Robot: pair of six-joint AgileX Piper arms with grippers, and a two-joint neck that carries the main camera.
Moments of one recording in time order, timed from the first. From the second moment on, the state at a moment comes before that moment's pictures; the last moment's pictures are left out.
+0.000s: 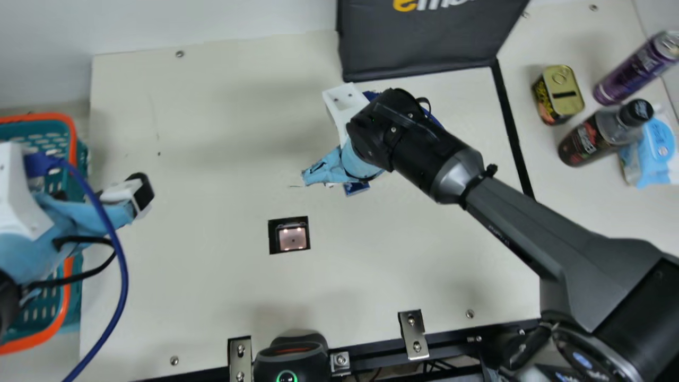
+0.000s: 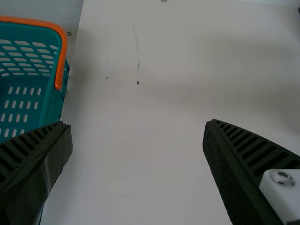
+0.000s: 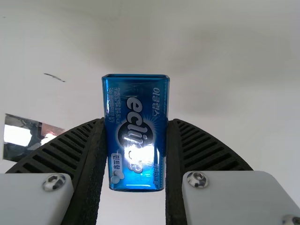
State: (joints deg) left arm -15.7 58.7 -51.4 9.8 47.7 -23.4; right arm 30.7 97.5 -75.9 -0.9 57.0 18.8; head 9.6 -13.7
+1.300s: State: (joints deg) left arm -15.7 58.7 -51.4 9.8 47.7 -23.4; right arm -29.1 71.4 -48.5 9.0 59.8 -26.9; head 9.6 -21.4
